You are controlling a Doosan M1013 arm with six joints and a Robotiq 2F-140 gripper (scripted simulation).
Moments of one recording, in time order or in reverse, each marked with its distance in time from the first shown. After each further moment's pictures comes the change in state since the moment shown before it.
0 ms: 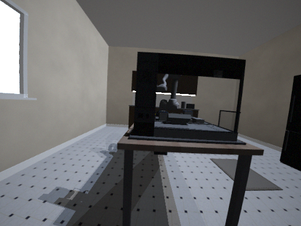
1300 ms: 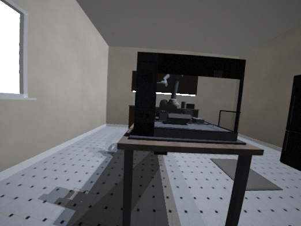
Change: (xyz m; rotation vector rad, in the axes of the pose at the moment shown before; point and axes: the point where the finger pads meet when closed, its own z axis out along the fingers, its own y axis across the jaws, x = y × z) arm 0.000 0.000 -0.057 0.000 0.000 0.000
